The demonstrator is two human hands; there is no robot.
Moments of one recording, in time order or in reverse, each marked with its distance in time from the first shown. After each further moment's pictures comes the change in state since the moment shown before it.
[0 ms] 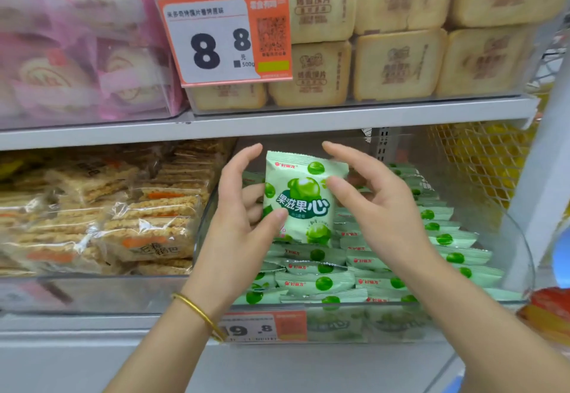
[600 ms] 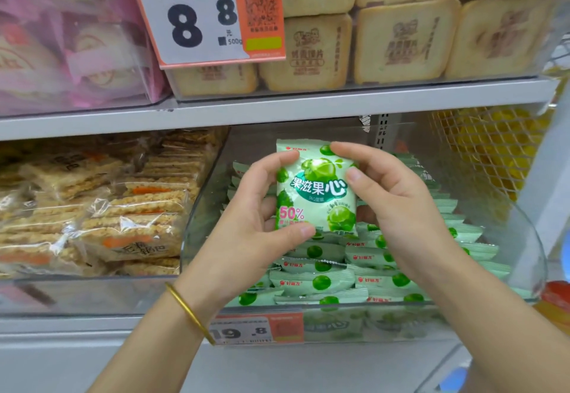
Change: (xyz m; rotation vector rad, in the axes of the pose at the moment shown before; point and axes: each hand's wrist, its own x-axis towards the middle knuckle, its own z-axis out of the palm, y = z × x) left_hand 0.008 -0.004 0.008 -0.223 -0.242 -0.071; right_hand -0.003 0.010 -0.008 0.367 -0.050 0.215
